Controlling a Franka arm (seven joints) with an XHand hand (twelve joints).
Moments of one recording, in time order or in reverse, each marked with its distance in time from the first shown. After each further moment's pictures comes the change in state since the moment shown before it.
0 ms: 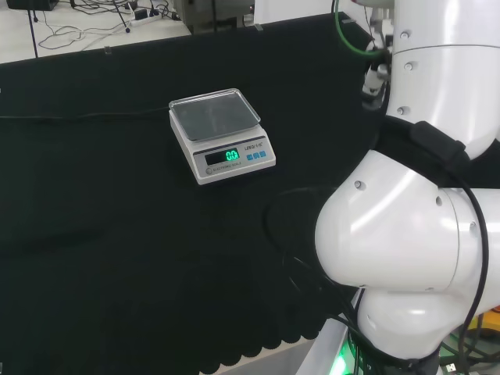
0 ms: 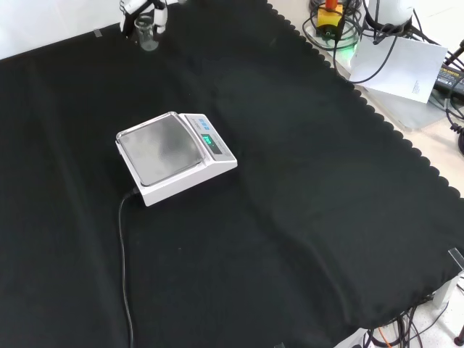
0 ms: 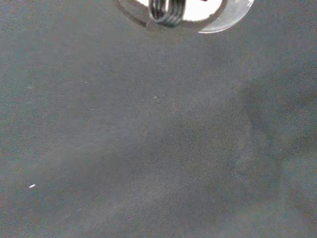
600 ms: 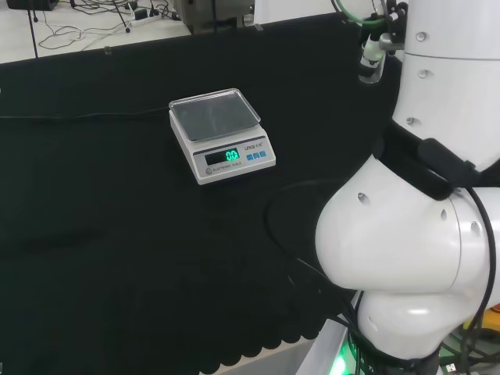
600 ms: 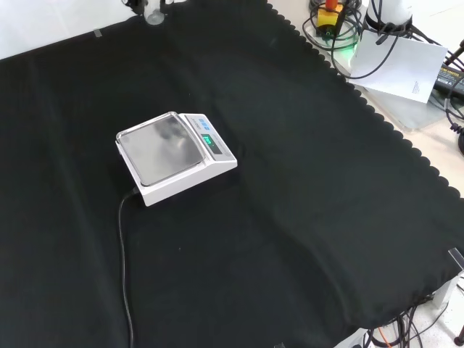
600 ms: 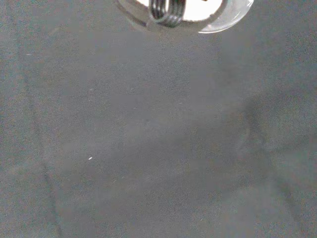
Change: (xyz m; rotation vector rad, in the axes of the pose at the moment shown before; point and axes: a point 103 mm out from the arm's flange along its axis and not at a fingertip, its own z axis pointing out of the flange) arm 0.023 -0.086 -0.048 -0.061 -0.050 -0.065
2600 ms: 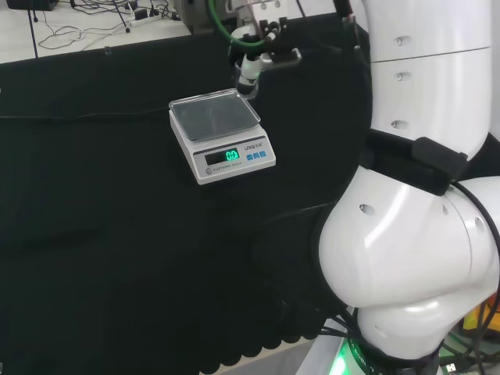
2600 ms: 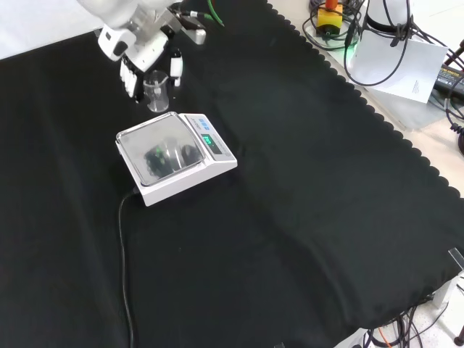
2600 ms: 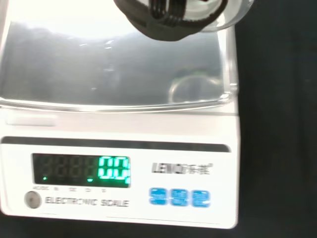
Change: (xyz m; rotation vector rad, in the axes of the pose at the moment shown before) arm 0.249 0.049 0.022 -0.007 -0.135 -0.367
